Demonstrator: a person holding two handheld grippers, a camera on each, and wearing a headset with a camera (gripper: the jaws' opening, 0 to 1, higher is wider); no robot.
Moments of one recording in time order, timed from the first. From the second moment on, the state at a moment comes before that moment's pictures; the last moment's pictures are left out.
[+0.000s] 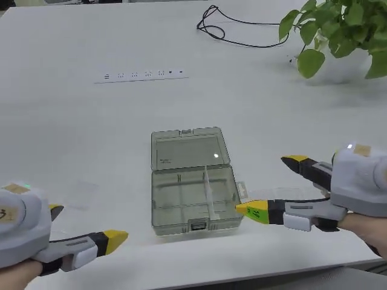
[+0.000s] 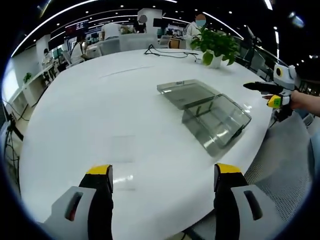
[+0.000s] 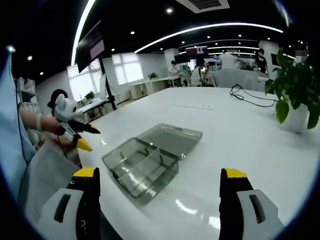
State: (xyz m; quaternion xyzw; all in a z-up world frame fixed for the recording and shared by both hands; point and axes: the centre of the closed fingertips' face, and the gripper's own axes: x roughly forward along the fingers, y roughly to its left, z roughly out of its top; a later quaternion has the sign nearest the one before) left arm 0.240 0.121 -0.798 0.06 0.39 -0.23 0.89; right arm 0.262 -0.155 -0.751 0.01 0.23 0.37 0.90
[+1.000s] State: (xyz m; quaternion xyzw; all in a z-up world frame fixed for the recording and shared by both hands) left arm 0.269 0.175 -0.844 0.12 0.54 -0.20 0.81; right arm 0.242 -0.181 -0.755 -0.07 0.24 0.39 0.89
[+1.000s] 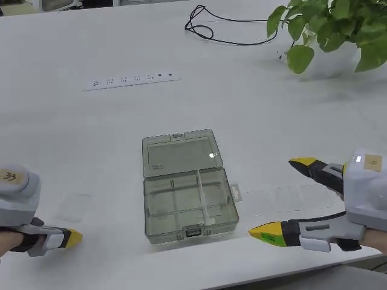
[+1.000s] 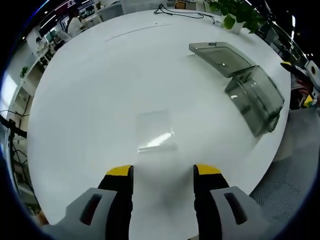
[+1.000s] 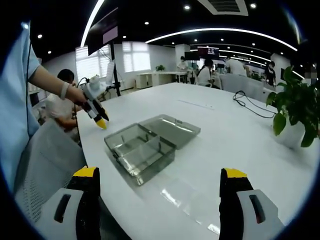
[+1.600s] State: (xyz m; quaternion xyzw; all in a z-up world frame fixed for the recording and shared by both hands) left arm 0.274 0.180 -0.845 0.12 0.55 -0.18 0.81; right arm 0.250 -0.174 -0.758 -0.06 0.24 0.39 0.89
